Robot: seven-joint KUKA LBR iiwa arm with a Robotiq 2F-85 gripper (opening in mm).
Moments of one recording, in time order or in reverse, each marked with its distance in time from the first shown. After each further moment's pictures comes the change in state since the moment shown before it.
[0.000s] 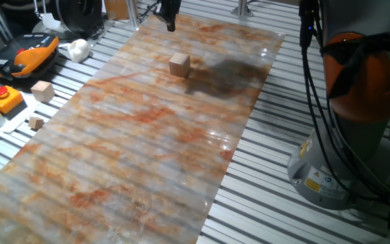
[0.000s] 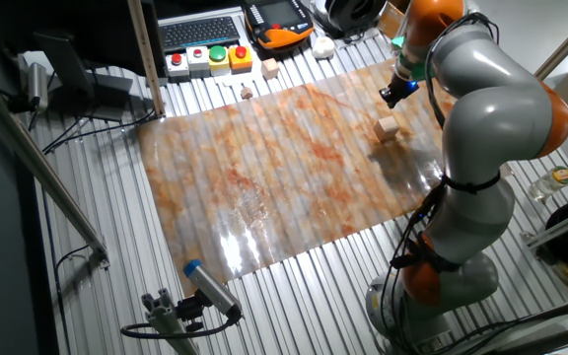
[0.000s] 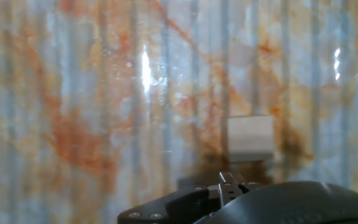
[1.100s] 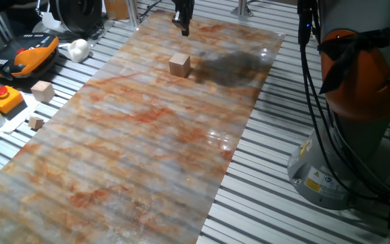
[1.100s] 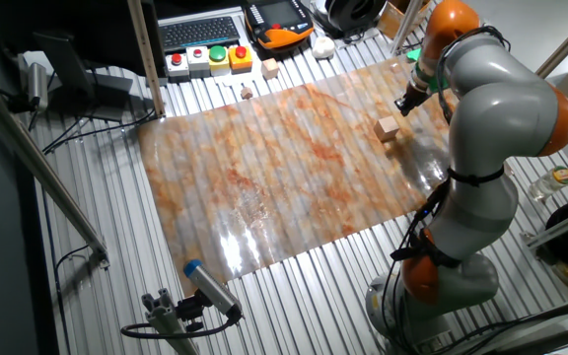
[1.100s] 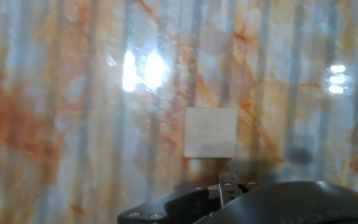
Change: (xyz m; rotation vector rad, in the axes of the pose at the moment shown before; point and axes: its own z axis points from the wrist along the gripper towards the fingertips) arm 0.016 -0.050 0.049 0.036 0.000 -0.075
